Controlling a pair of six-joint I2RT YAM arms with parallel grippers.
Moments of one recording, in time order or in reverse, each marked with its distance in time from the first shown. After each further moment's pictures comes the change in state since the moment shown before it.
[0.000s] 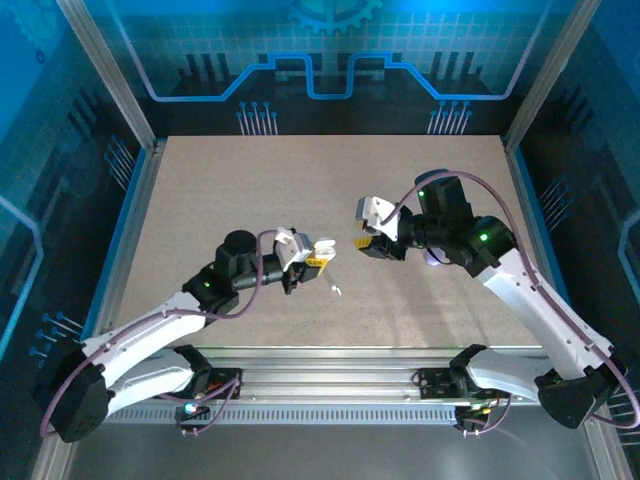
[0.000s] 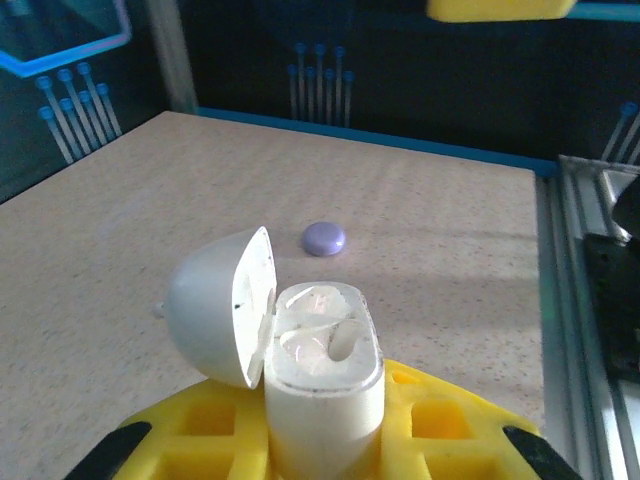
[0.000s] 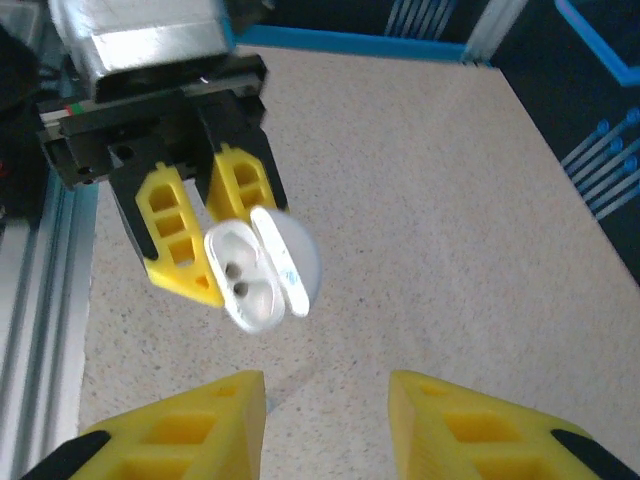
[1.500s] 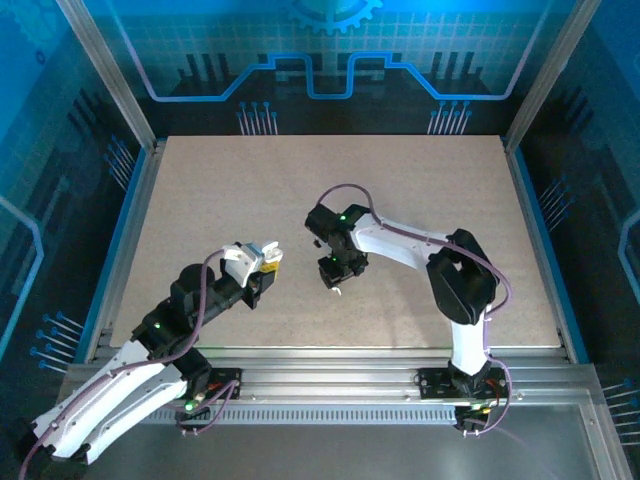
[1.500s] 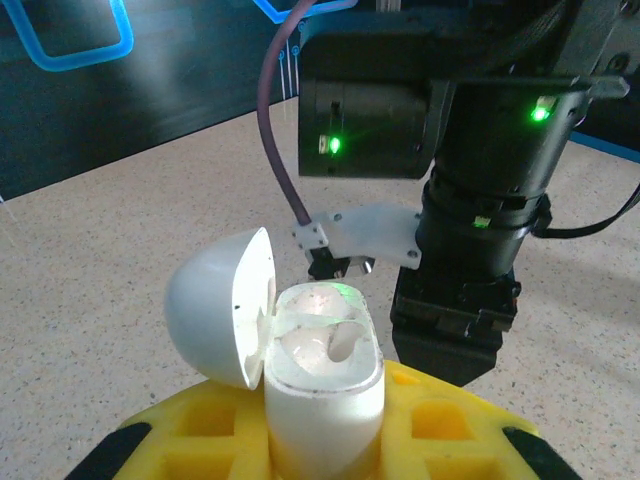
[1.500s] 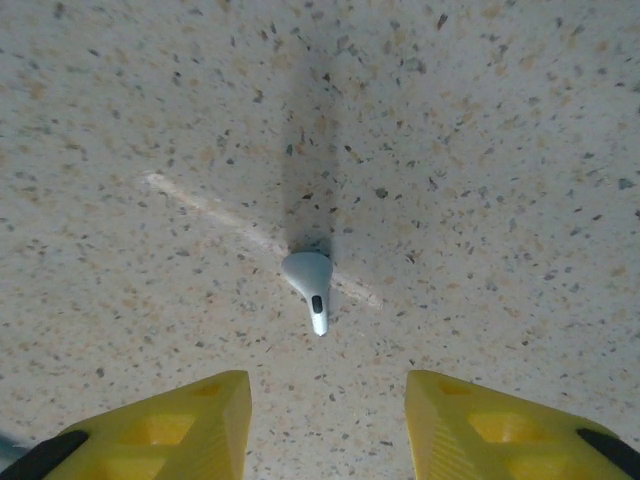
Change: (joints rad) left arm 0.012 -0.496 -0.105 -0.419 -0.397 -0.099; right arm 0.247 0.798 0.206 -0.287 0.445 0.916
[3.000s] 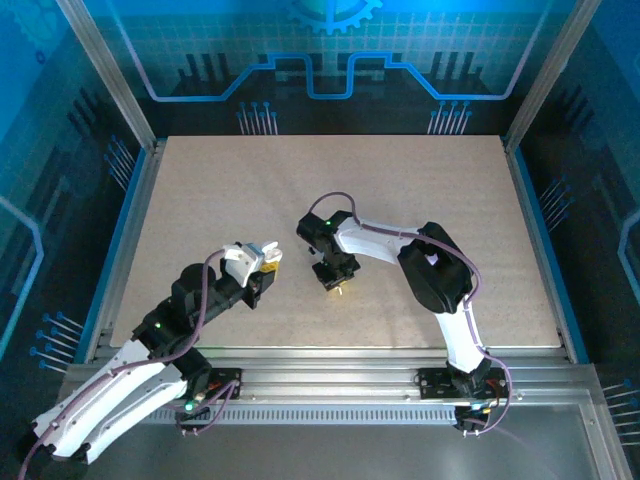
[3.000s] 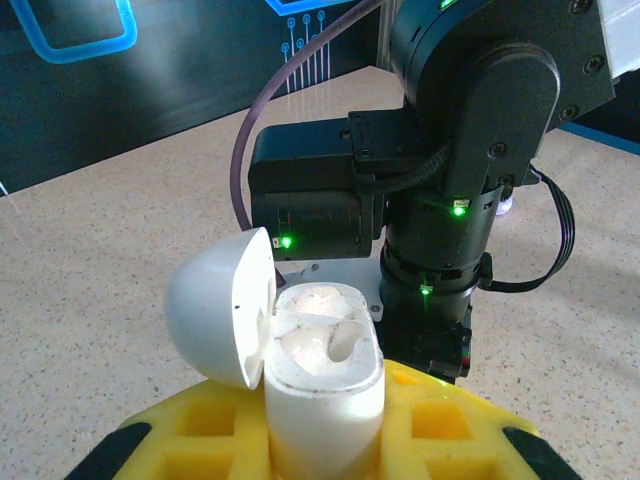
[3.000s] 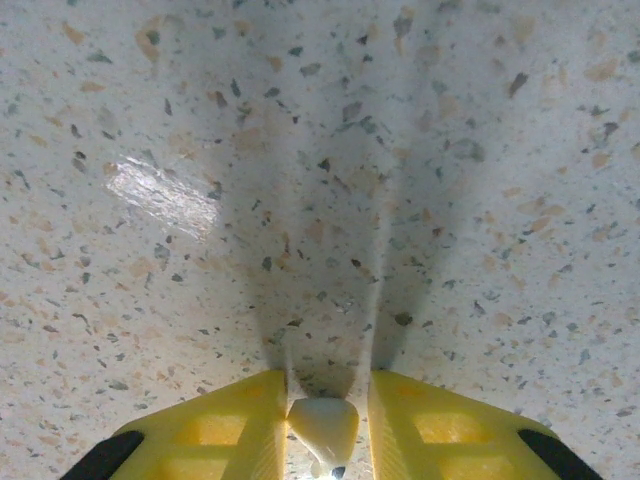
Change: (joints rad) left arm 0.000 0.006 0.000 -0.004 -0.008 0.000; right arm 0.011 0.160 0.050 0.043 0.035 -0.006
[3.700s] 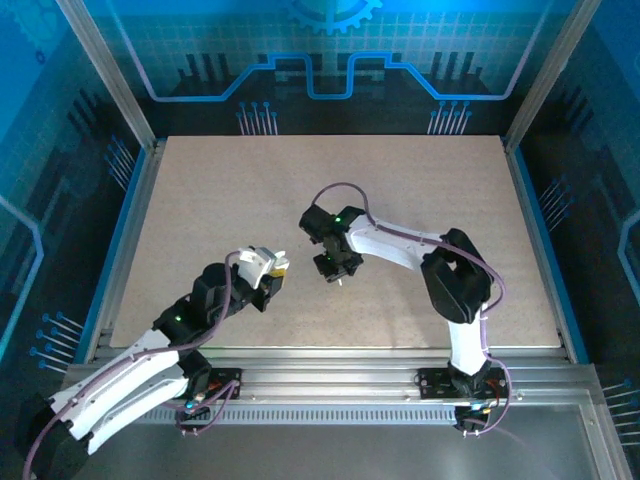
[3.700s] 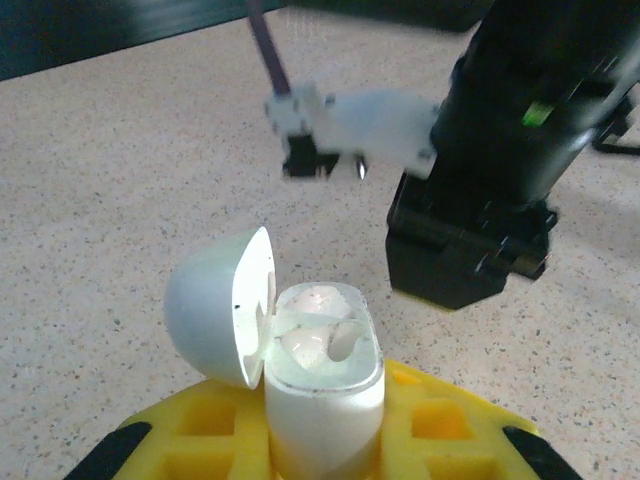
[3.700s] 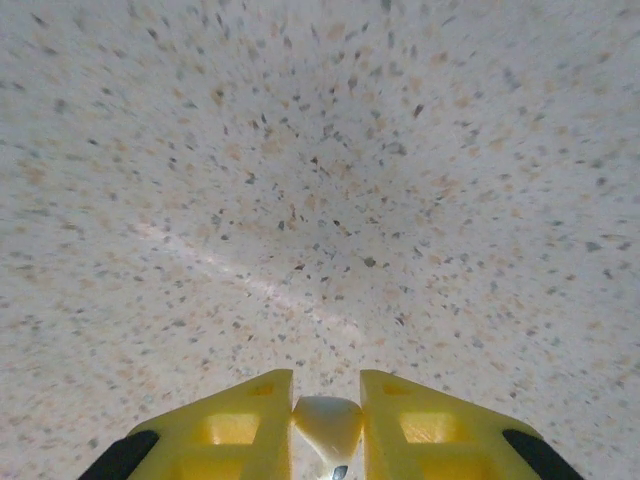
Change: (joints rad) left arm 0.000 0.146 -0.113 0.138 0.000 -0.062; right arm 0.004 -0.165 -0.032 0.016 0.042 0.045
